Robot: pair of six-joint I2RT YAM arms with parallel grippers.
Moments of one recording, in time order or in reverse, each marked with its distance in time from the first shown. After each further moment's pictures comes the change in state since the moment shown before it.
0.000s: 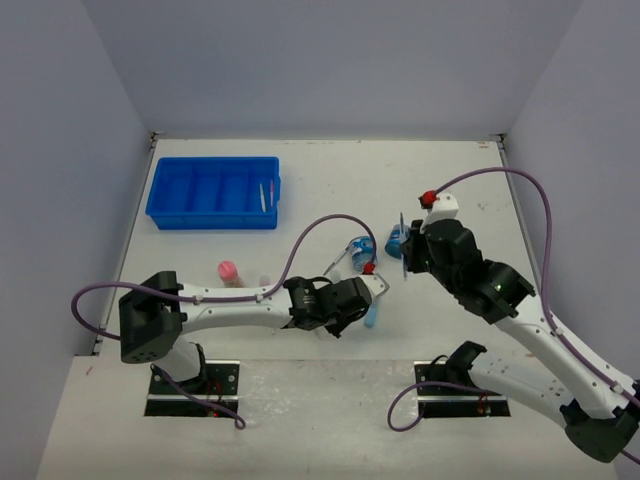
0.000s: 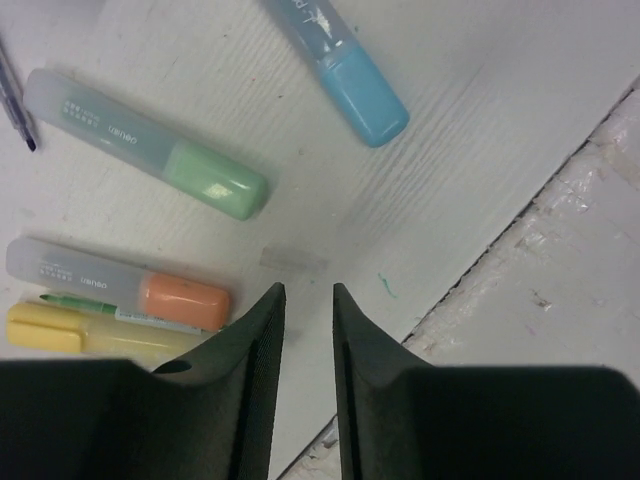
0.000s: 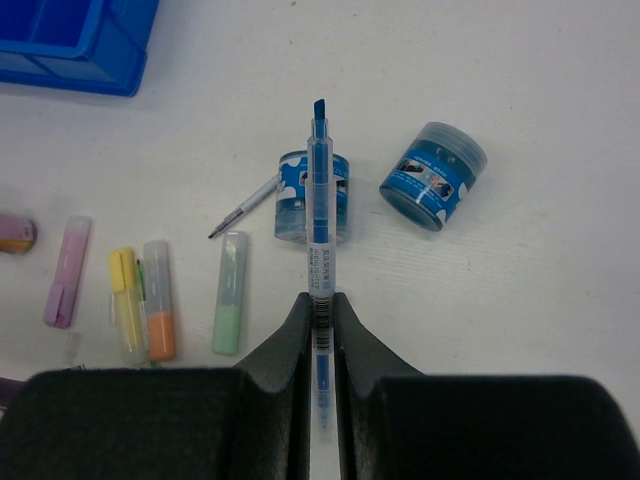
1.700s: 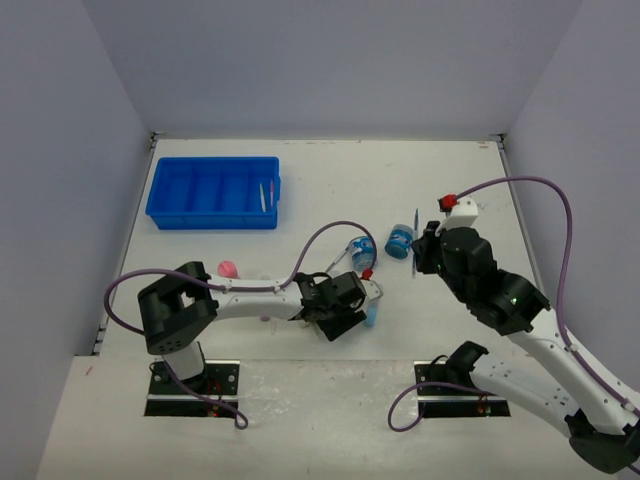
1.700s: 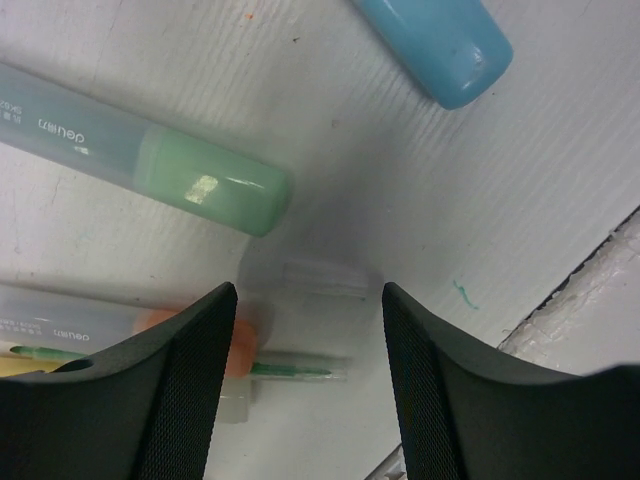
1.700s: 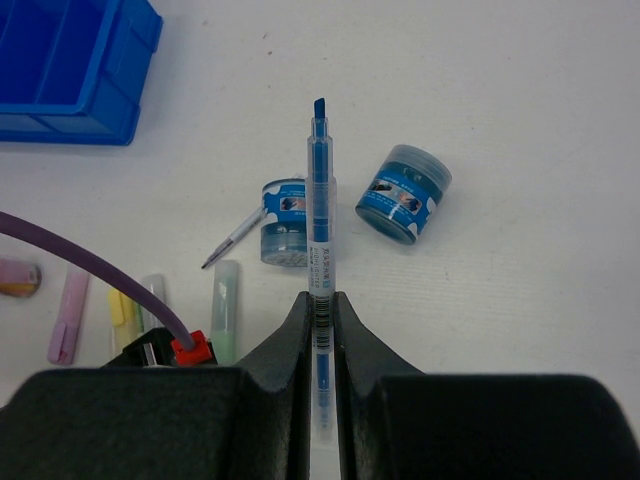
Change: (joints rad) left arm 0.099 0.120 -0.060 0.063 0.125 0.163; right arm 0.000 -0.095 -0.019 0.001 0.083 0.024
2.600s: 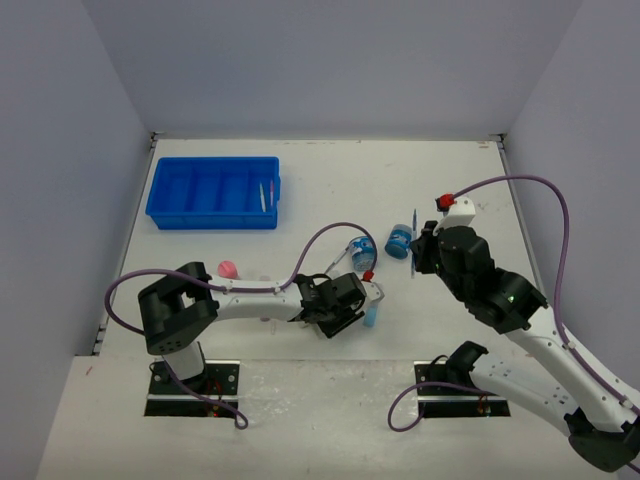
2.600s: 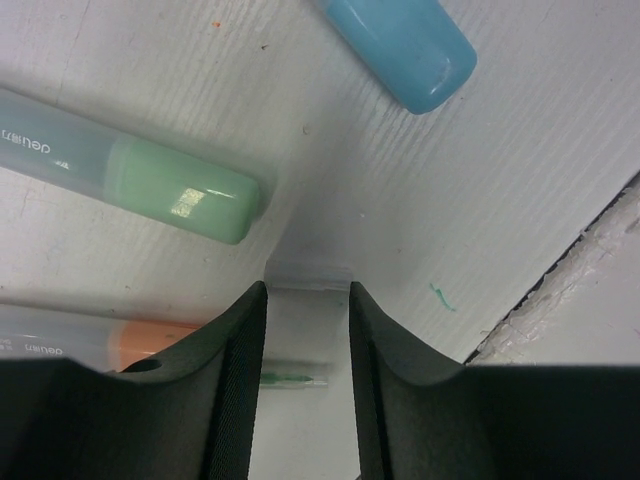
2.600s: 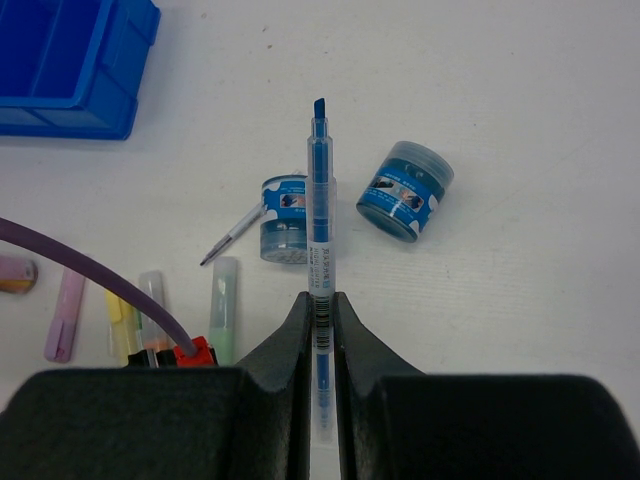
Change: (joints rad) left arm -0.007 0.001 -0.011 0.031 0.039 -0.010; right arm 0.000 0.015 0.000 0.001 -0.006 -0.001
